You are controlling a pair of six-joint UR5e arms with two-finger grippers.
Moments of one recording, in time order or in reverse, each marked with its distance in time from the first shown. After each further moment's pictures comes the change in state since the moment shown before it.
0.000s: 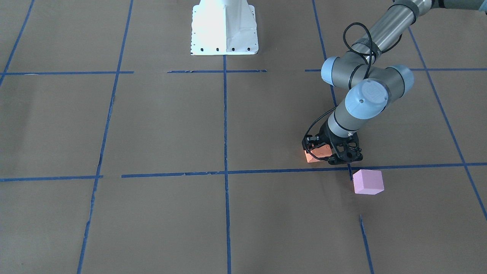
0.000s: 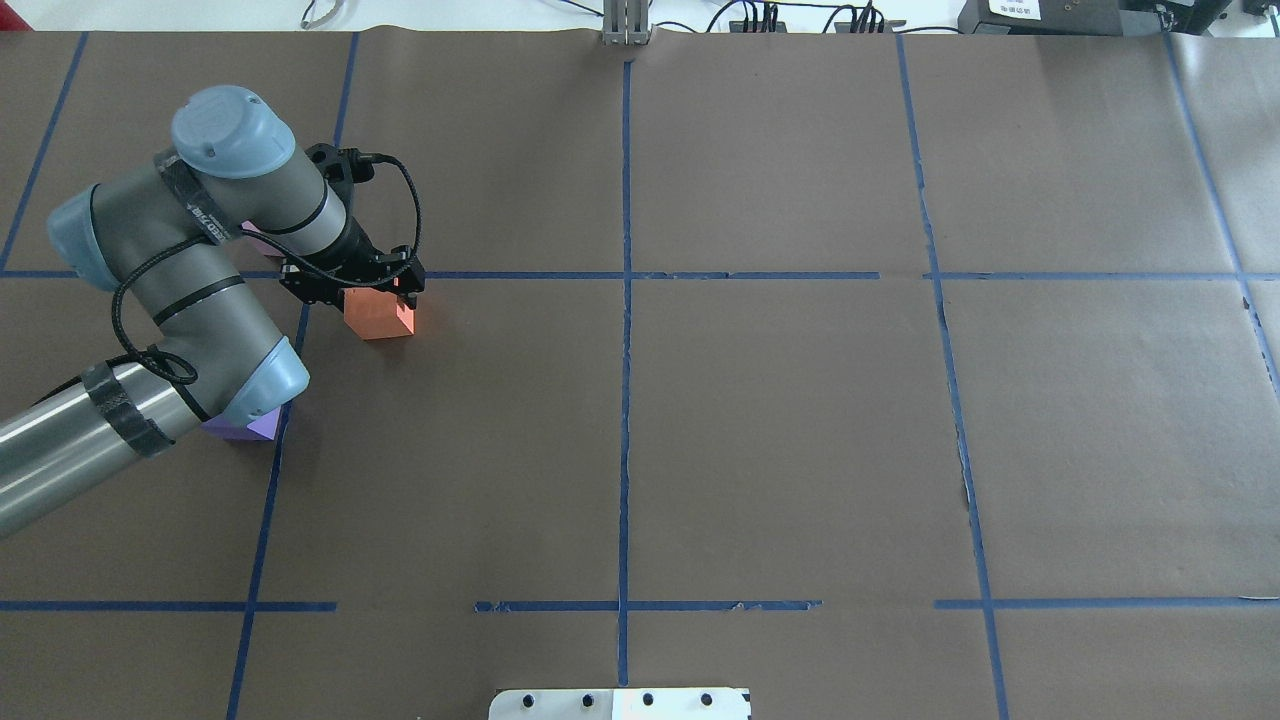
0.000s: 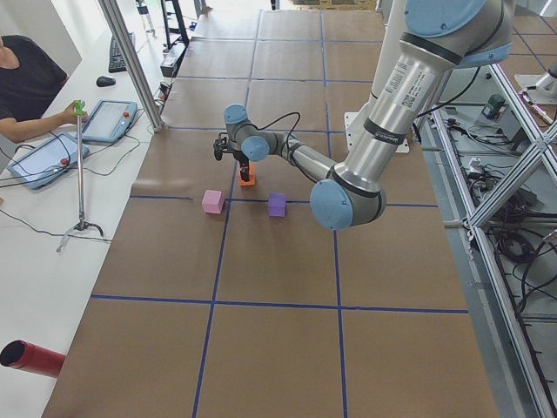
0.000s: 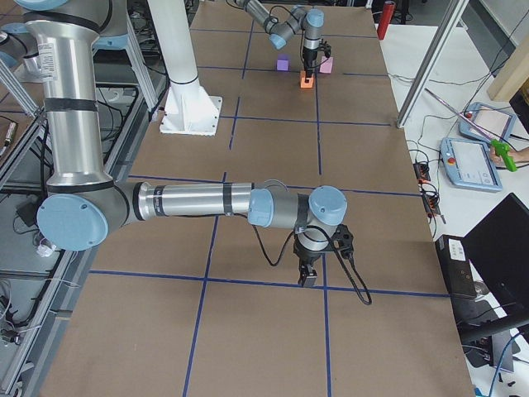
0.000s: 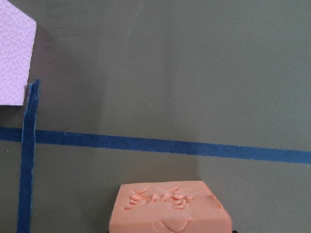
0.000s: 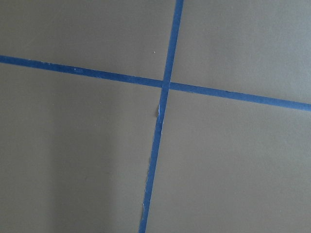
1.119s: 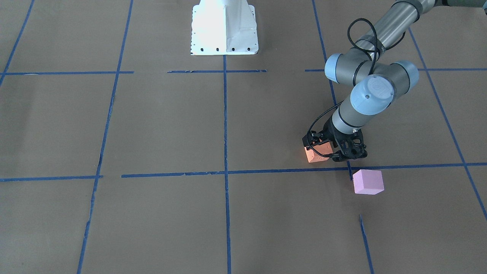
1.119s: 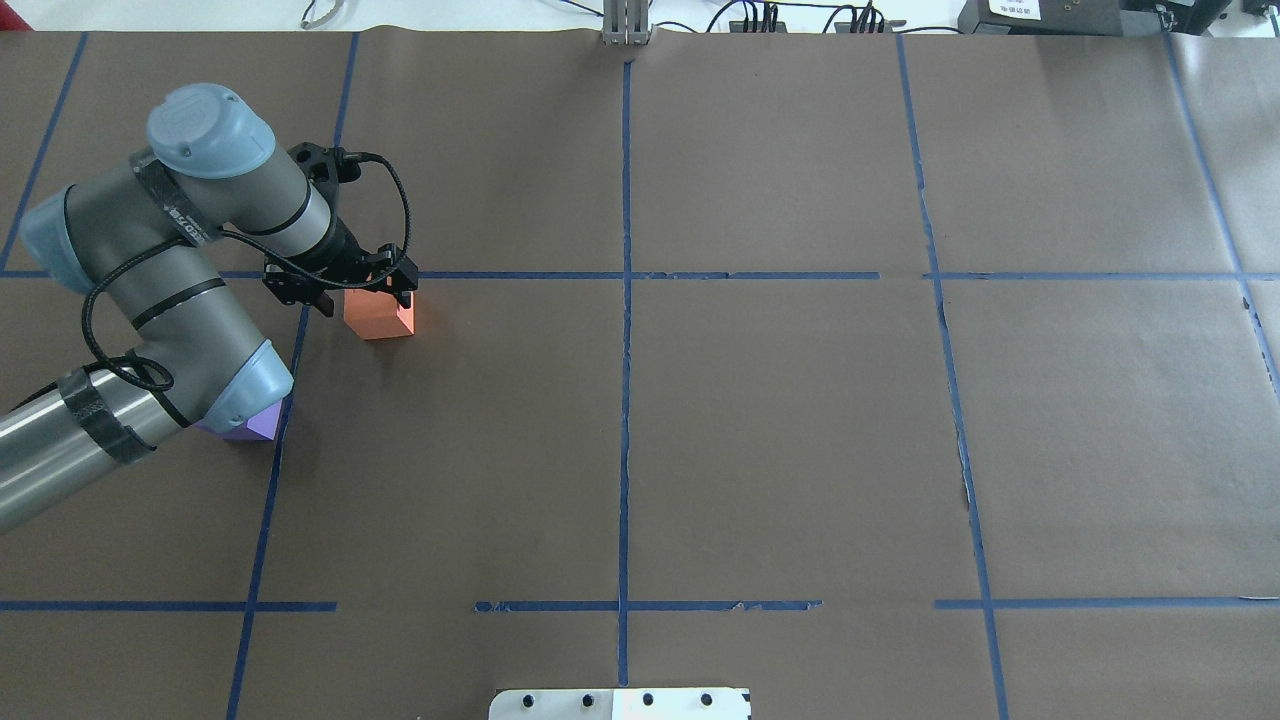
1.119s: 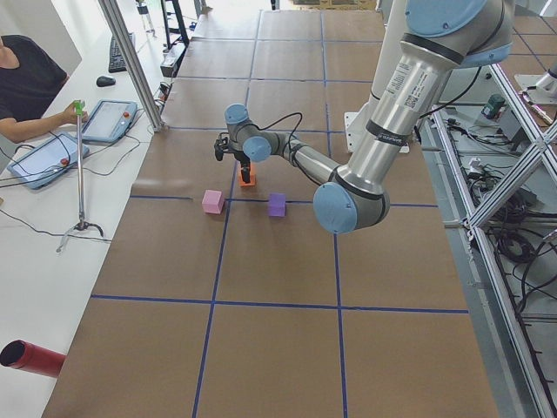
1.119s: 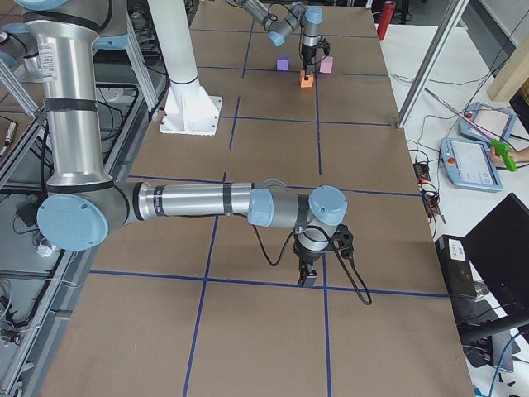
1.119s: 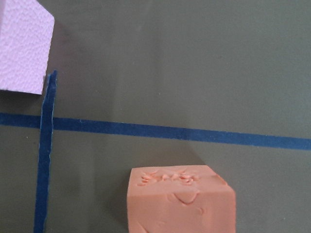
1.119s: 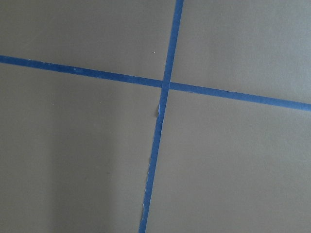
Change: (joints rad) left arm -0.008 0.022 -0.025 0.003 -0.007 0.001; right arm 0.000 0.000 0.000 0.000 0.000 0.000
